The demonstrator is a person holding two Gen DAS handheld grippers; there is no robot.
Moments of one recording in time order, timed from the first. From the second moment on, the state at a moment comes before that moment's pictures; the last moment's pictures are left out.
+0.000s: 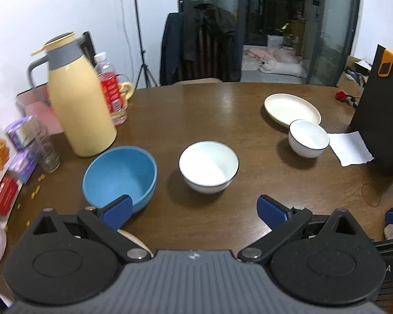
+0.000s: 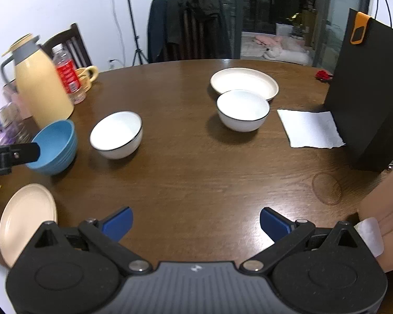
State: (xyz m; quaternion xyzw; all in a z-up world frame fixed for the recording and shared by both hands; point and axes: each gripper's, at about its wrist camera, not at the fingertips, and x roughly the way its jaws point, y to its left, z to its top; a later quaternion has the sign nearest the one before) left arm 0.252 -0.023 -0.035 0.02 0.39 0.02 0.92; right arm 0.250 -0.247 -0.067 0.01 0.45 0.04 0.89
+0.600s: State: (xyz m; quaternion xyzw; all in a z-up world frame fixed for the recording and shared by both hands) left arm 0.333 -0.054 -0.049 0.04 0.43 -0.05 0.90; right arm 0.312 -0.272 -0.082 0.04 0.48 -0.01 0.88
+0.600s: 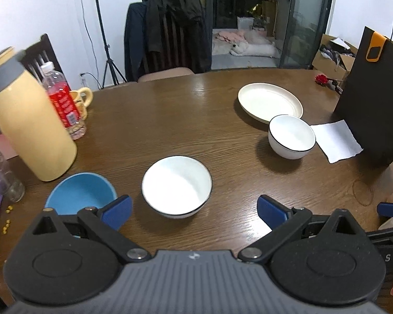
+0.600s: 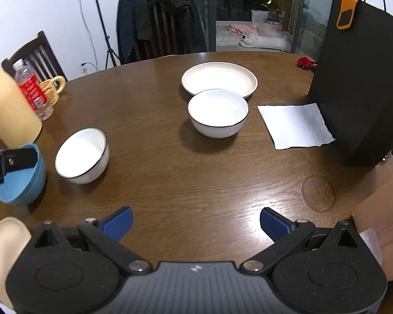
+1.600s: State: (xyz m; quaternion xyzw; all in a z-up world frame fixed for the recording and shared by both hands) left arm 0.492 -0.137 -0.056 0.05 0.45 -0.06 0.89; right arm 0.473 -0.359 -0.088 0.07 0.46 -0.06 0.88
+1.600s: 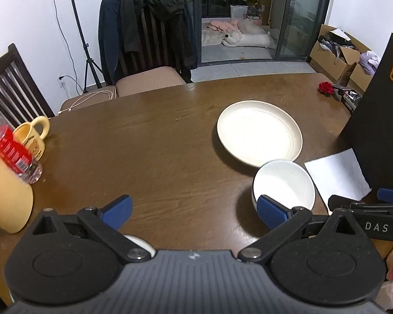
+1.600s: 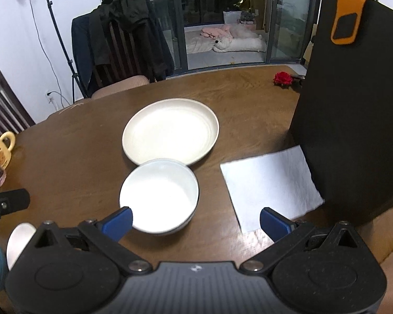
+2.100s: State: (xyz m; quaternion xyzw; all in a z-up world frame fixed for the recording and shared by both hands) left arm 0.568 -0.158 -0.057 0.04 0.45 -0.05 0.89; right arm 0.547 -0.423 -0.095 0.14 0.44 -0.11 0.88
